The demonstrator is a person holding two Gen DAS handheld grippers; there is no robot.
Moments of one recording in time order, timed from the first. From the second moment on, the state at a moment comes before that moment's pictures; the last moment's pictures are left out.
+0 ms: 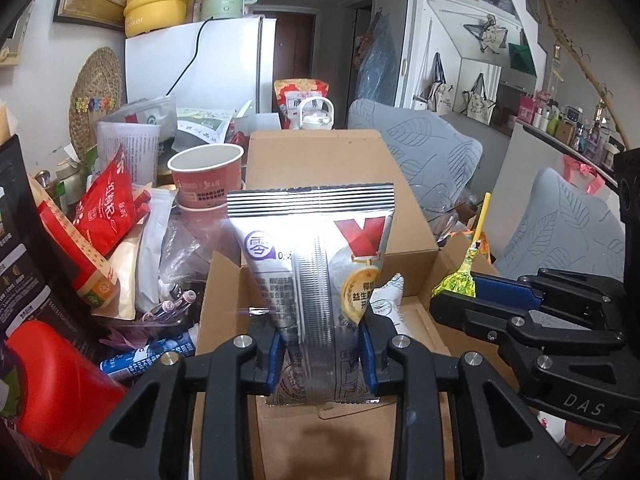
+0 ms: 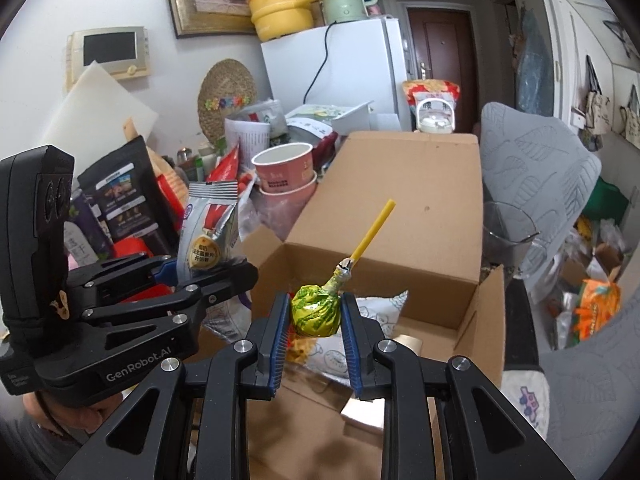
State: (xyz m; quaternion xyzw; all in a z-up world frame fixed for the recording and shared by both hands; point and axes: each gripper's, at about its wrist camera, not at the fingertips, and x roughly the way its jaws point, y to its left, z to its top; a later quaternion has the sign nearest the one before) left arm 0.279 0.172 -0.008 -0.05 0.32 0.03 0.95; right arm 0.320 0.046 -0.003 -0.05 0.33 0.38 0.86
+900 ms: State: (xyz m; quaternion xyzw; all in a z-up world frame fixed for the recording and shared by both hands) left arm 0.326 0.169 -0.070 -0.05 0.46 0.06 0.89; right arm 0.352 0.058 -0.056 -0.12 0.42 0.29 0.85
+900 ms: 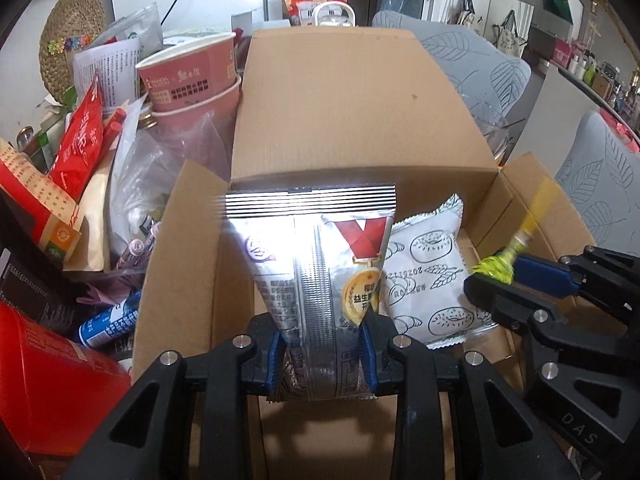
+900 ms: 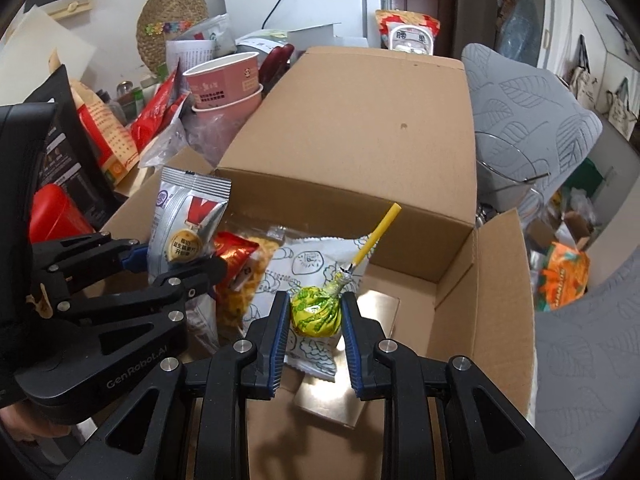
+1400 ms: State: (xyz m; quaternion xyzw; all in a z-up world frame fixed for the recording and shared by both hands) left arm 0.316 0.164 -0.035 -0.04 0.42 0.09 0.90; right arm 0.342 0.036 -0.032 -0.11 0.41 0.26 0.87
